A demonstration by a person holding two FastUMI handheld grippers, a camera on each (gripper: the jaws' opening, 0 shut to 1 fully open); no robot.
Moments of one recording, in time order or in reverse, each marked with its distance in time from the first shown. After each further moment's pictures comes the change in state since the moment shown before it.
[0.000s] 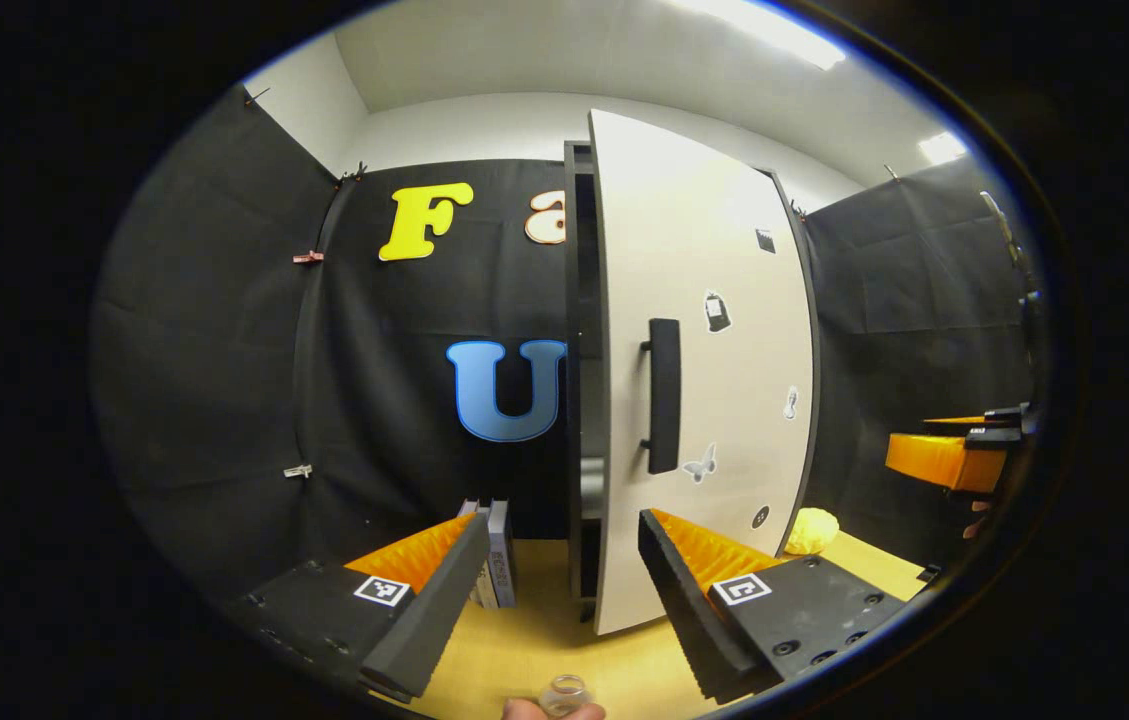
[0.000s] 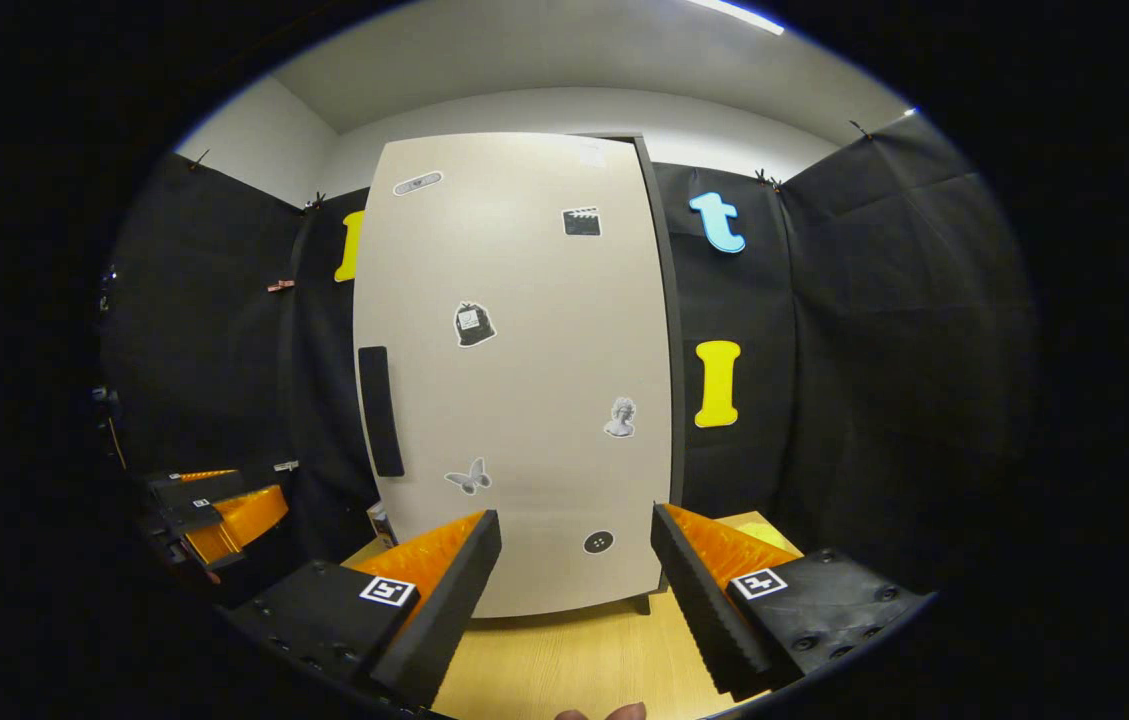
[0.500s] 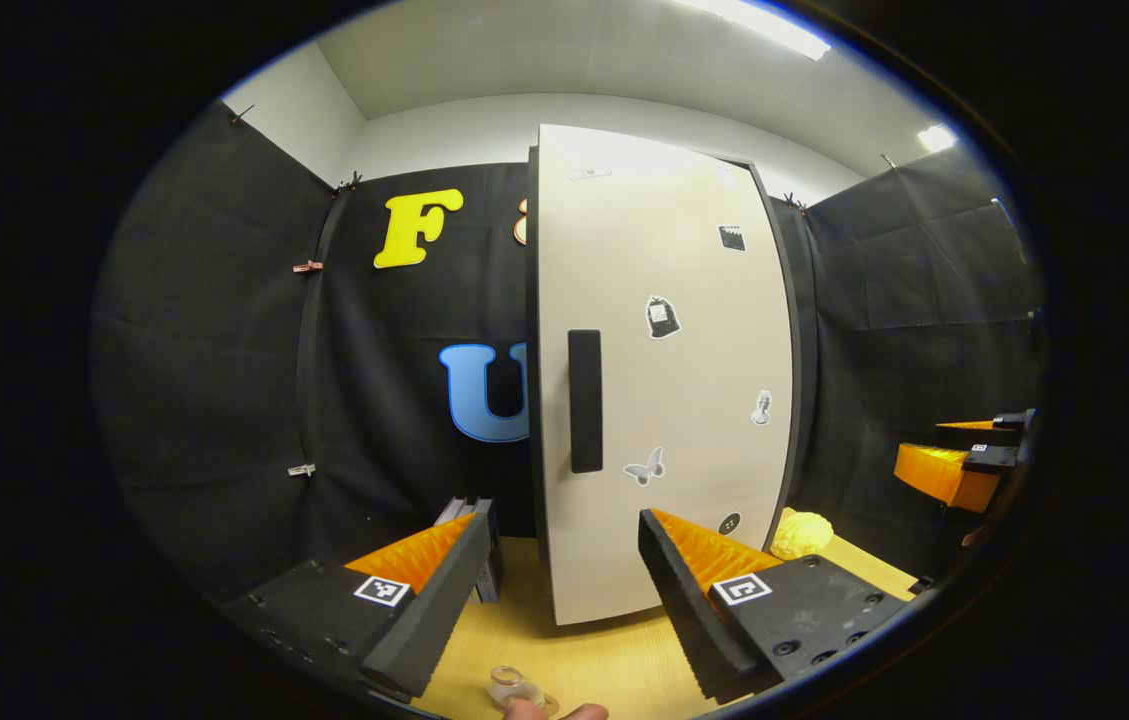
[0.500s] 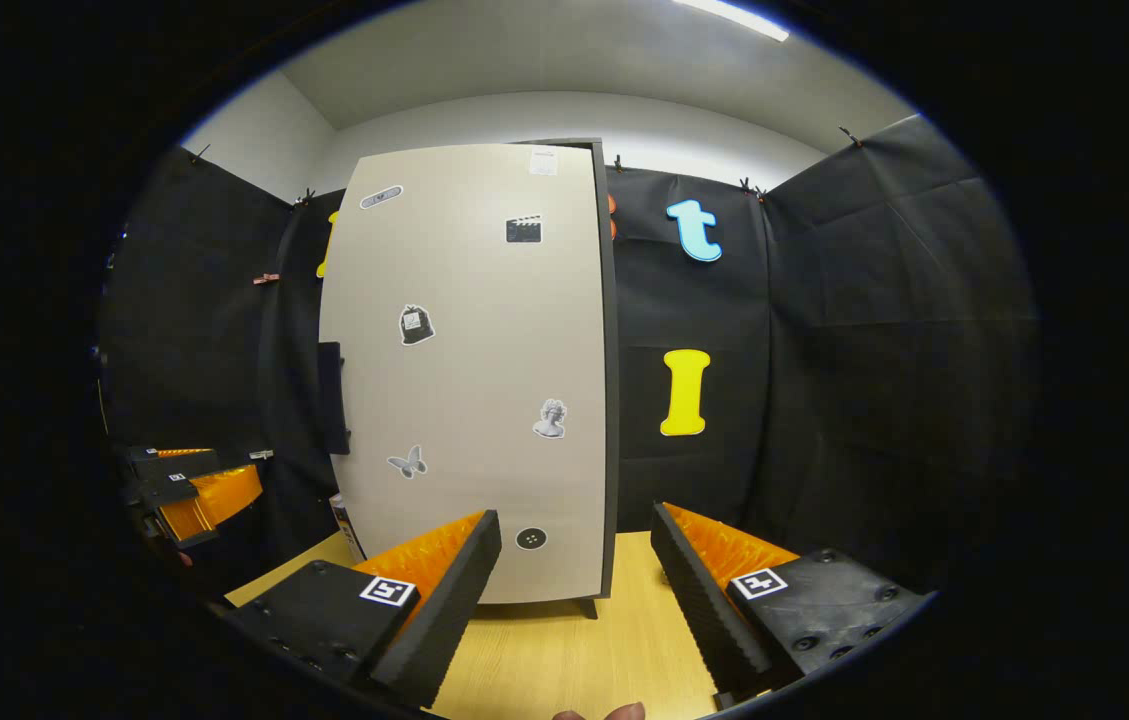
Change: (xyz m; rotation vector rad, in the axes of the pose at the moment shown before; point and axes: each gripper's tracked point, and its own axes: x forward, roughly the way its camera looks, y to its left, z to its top) left arm -0.008 -0.060 0.005 0.016 0.004 0.042; right arm -0.008 -0.068 0.002 -0.062 -0.022 -0.044
